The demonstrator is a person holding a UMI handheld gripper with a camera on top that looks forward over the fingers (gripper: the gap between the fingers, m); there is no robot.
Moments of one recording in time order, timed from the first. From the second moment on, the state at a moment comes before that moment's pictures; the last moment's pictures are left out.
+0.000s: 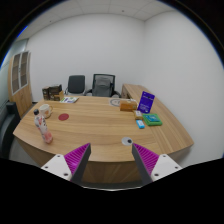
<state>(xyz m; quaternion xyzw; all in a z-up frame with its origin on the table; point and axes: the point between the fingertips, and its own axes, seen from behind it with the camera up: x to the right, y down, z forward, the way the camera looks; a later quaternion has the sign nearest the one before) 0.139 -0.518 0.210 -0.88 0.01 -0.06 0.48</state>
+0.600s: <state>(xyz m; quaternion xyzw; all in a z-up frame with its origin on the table) -0.124 -0.507 0.119 -0.89 0.01 -0.02 0.46</state>
